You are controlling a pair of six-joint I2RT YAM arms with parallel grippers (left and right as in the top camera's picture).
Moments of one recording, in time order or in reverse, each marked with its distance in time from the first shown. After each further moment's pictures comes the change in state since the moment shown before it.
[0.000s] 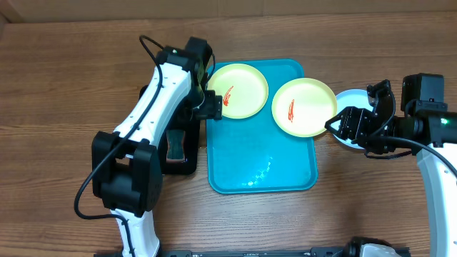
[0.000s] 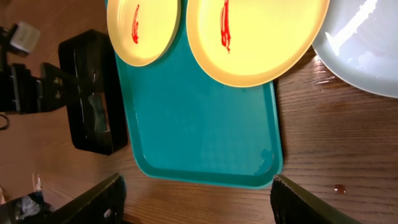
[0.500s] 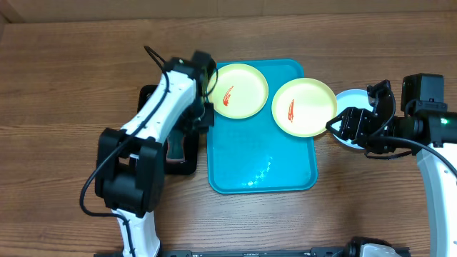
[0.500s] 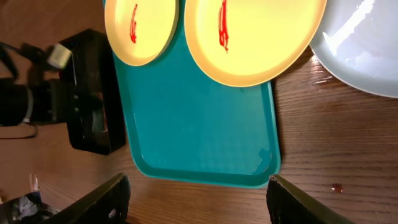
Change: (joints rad) left arm -0.026 0.000 -0.159 0.061 -0.090 -0.074; right arm 0.000 0.000 0.000 -0.002 0.007 -0.003
